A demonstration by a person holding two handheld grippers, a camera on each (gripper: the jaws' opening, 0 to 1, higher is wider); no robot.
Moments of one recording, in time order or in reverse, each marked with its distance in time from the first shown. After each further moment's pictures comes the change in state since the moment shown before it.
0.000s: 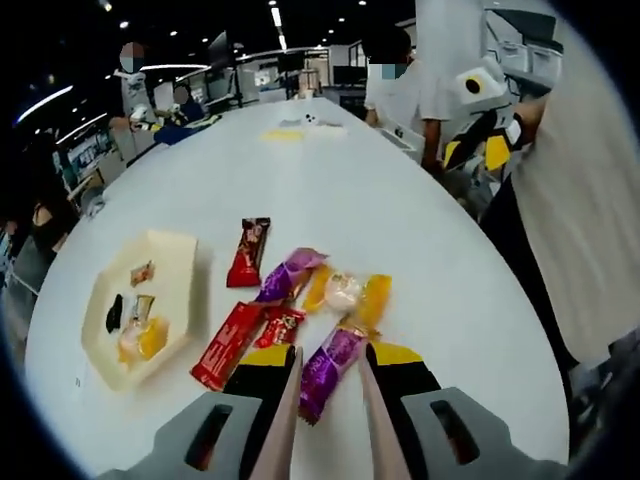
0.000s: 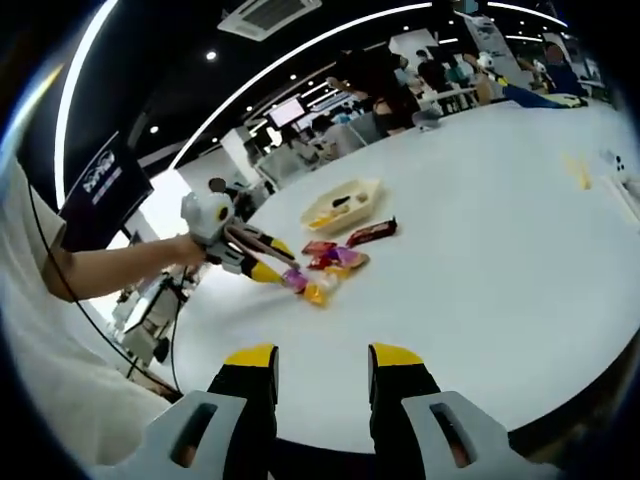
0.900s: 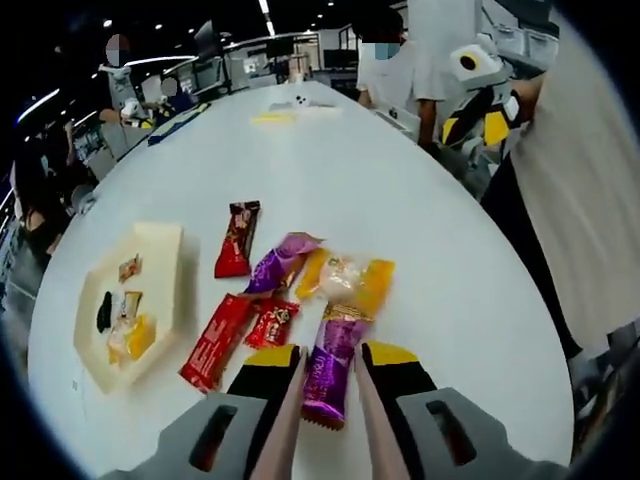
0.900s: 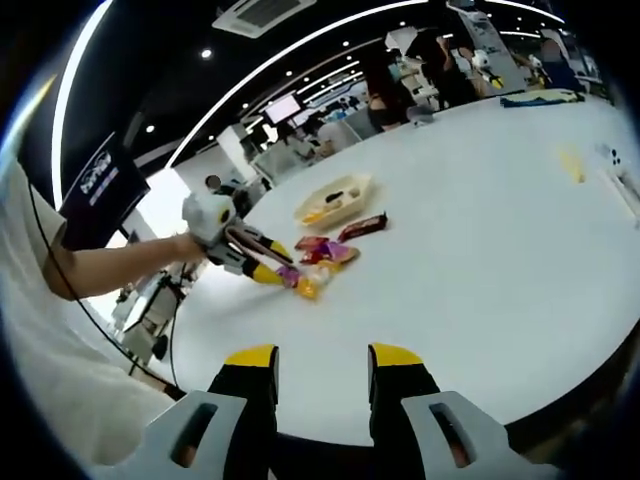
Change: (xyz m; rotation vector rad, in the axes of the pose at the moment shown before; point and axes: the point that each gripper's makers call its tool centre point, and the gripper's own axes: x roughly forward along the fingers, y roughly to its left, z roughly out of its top) left arm 0.011 0.000 -0.010 -0.005 0.056 0.019; right arm -0.005 -0.011 -0.005 0.015 0.019 -0.007
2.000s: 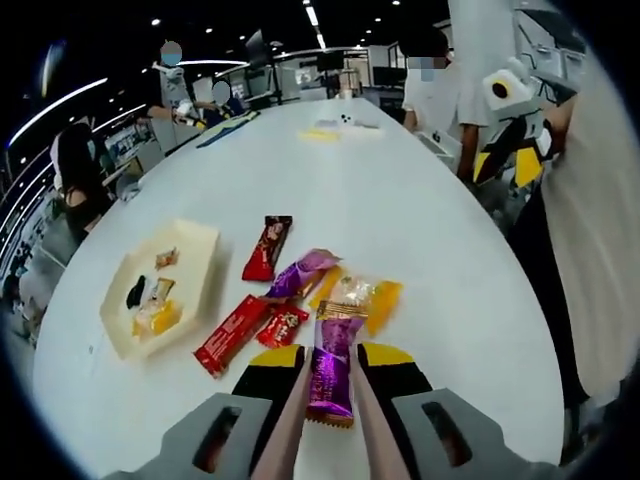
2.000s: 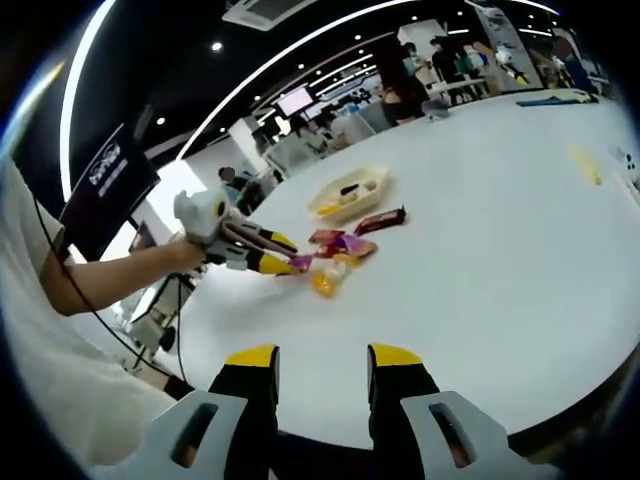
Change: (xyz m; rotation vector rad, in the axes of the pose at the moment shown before) left arm -0.018 -0.006 0.011 -0.109 -0.078 0.170; right arm 0.010 0.016 -0.004 -0.025 0.029 0.052
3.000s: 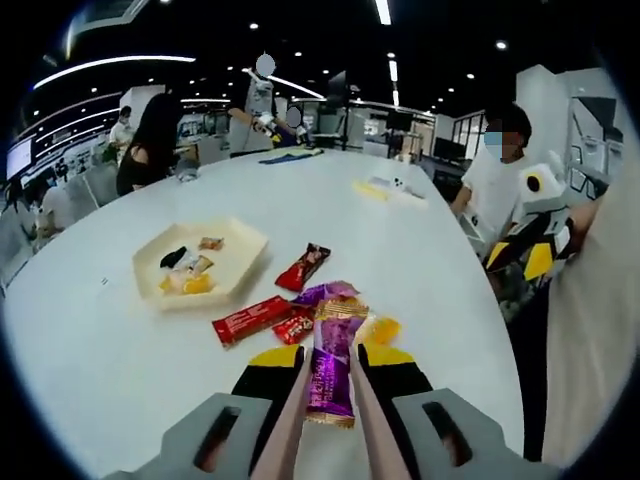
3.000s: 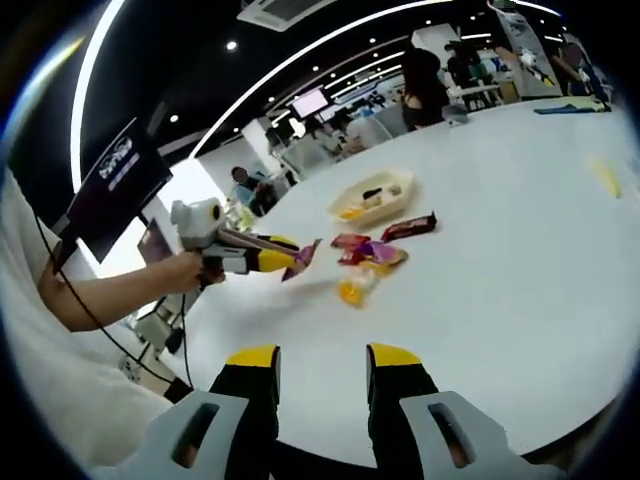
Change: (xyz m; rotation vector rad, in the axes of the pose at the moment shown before) left arm -0.035 0.005 0.003 -0.323 -0.226 0.101; right arm 0.023 0.028 0.003 -0.036 -0.018 0.036
